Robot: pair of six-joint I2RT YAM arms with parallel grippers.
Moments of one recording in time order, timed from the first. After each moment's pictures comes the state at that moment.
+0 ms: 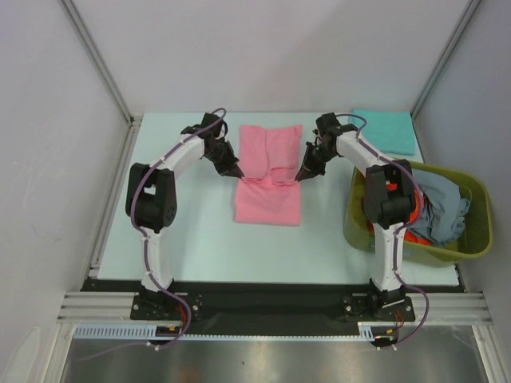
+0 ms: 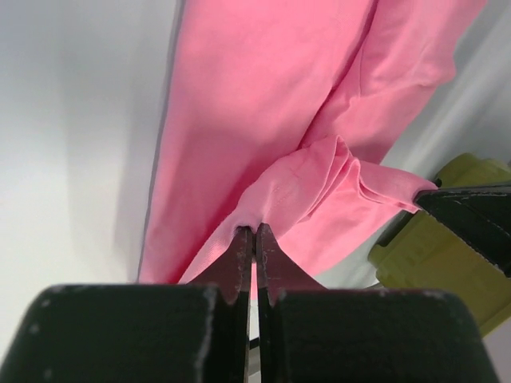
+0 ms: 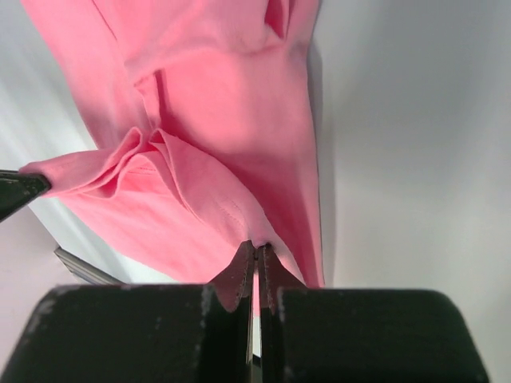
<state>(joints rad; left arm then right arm) -0.28 2.07 1.68 -0.77 0.37 -0.73 0.28 2.12 1.73 -0.82 -0.44 0.55</state>
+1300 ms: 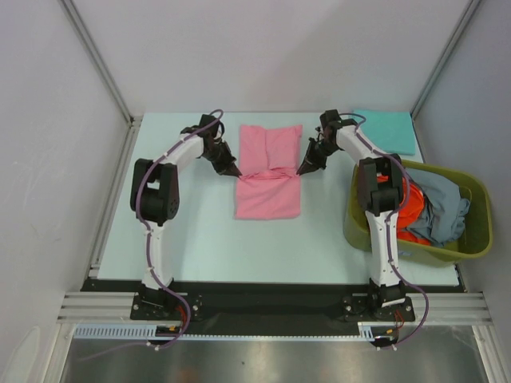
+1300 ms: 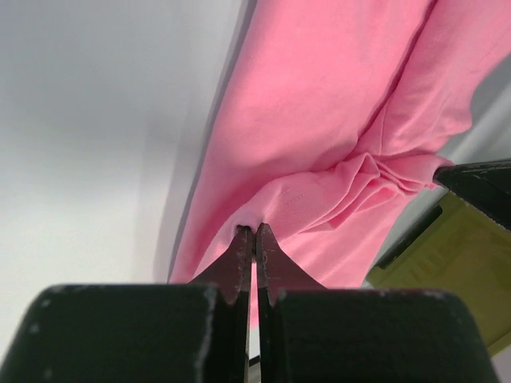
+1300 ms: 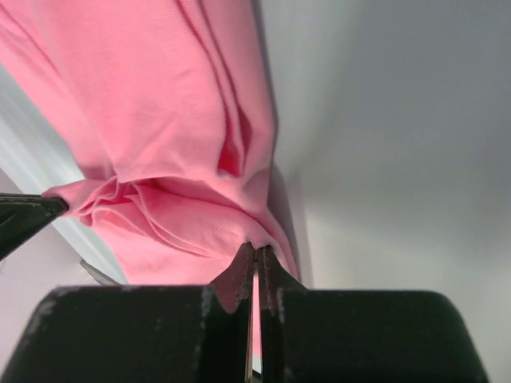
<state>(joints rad) -0.24 2.18 1.74 -0.74 0.40 -0.73 0.21 2.38 2.03 -0.91 -0.51 0.53</state>
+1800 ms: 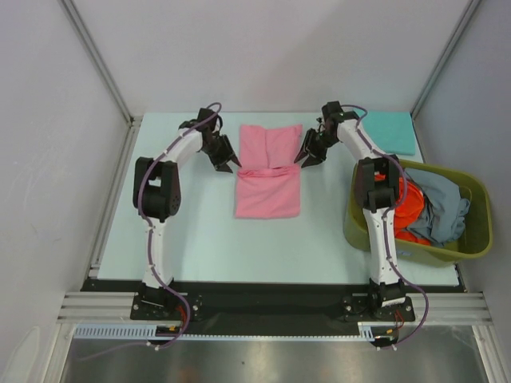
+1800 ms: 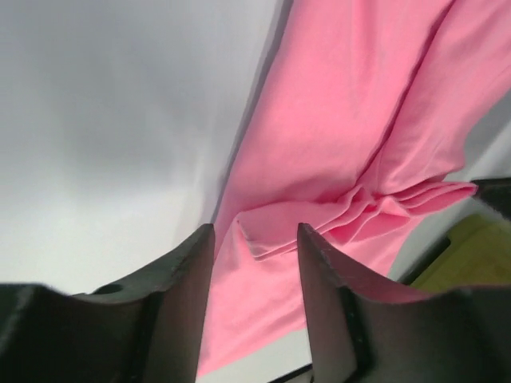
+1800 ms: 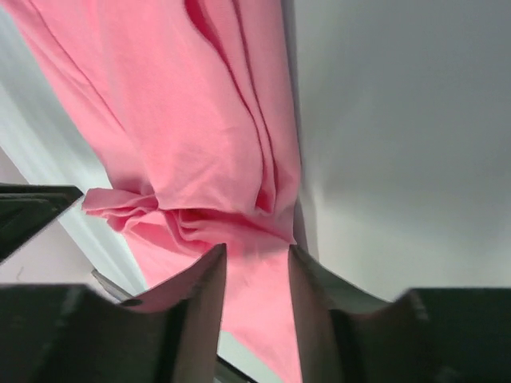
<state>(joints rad) -0.22 2.26 1.86 -0.78 0.36 -0.69 0.19 2.48 2.22 -0.97 -0.53 0.53</state>
